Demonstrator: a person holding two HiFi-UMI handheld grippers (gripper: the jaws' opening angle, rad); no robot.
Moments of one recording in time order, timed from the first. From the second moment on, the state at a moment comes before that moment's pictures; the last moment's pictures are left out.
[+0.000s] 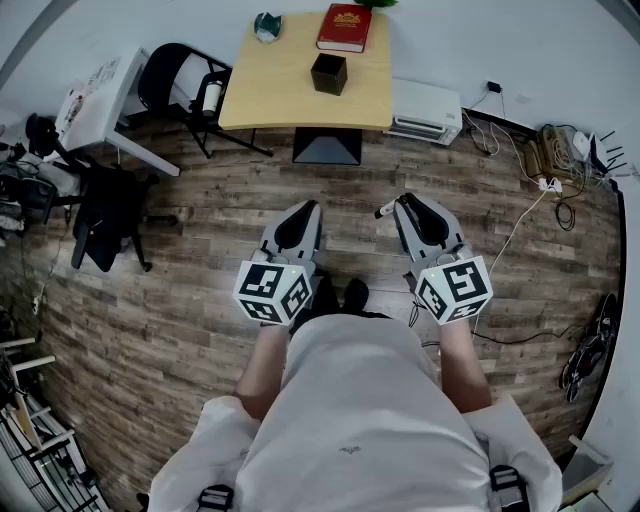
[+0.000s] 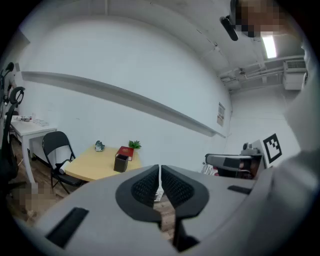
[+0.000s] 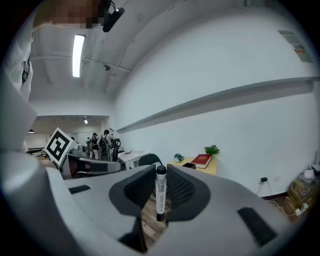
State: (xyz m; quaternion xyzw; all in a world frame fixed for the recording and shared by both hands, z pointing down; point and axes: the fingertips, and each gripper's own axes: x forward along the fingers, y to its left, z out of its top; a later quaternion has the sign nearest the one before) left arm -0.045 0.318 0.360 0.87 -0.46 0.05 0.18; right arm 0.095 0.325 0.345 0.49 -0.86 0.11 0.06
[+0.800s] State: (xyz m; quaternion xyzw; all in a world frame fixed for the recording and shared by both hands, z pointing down) left arm -0.030 0.317 0.365 0.87 -0.45 0.07 0.18; right arm 0.121 0.324 0.347 0.50 -0.86 0.12 0.03
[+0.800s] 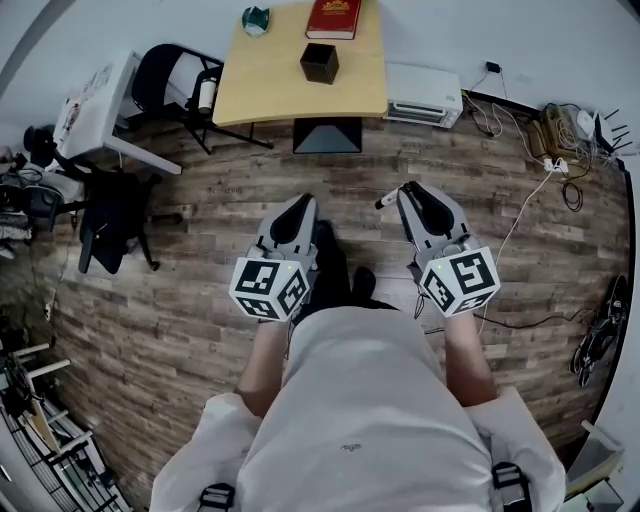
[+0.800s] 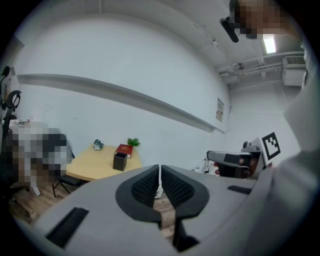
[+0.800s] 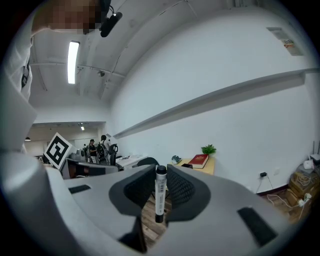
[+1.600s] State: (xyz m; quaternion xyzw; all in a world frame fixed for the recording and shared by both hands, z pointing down) left arm -0.020 0.209 0.374 0.88 -0.42 0.07 0.19; right arm 0.120 0.222 0.348 0.52 -0.85 0.13 0.05
